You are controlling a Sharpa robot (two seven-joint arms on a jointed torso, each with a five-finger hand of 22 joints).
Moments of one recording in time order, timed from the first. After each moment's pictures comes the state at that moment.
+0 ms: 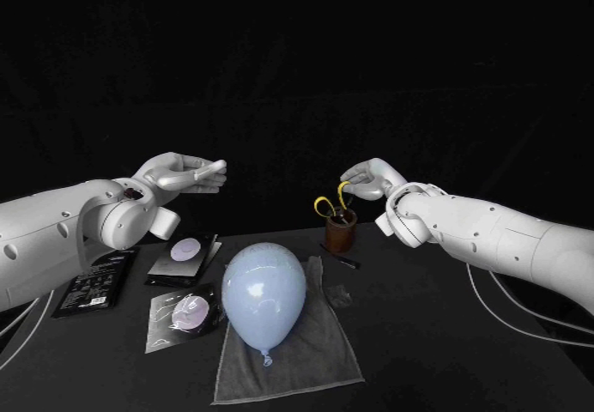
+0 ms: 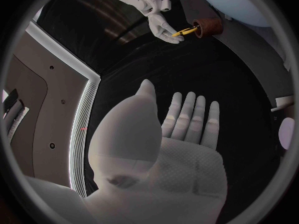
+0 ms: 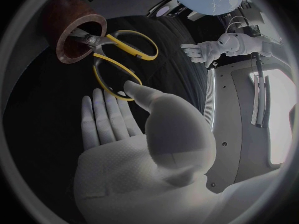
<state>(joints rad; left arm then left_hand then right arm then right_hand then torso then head) 1.40 -0.73 -0.07 1.16 -0.28 -0.09 0.14 1.40 -0.07 -0.04 0.29 0.05 0.76 0.20 0.23 0.40 0.89 0.23 0.08 0.06 0.72 0.21 0.07 0.27 0.08 0.58 0.29 0.06 0.06 1.31 -0.59 -0.16 0.93 -0.68 -0.46 0.22 1.21 -0.08 0.61 -0.14 0.07 0.79 0.20 0.27 0.39 0.95 0.21 0.06 0.06 0.75 0.20 0.23 0.24 0.17 0.59 0.29 0.07 0.06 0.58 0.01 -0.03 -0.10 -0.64</state>
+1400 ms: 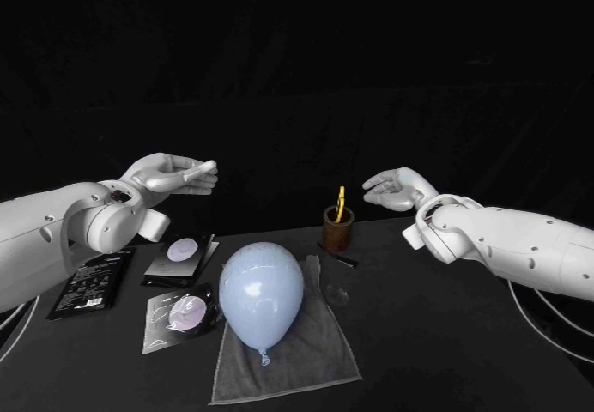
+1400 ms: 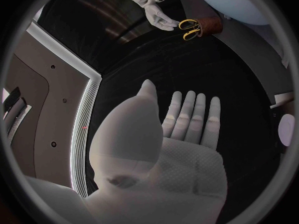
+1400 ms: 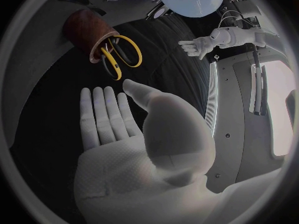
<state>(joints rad) 1.40 -0.76 -0.07 1.18 -0.28 -0.09 0.16 1.43 -0.05 -0.06 0.29 0.05 0.79 0.20 0.25 0.40 0.92 0.21 0.09 0.07 0.79 0.19 0.09 0.27 0.08 0.72 0.29 0.09 0.07 1.29 -0.85 -0.16 1.20 -0.64 -0.51 0.23 1.26 -0.09 0.60 -0.14 0.13 0.75 0.19 0.39 0.31 0.94 0.19 0.30 0.06 0.81 0.16 0.48 0.21 0.18 0.85 0.27 0.18 0.10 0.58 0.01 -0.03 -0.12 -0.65</state>
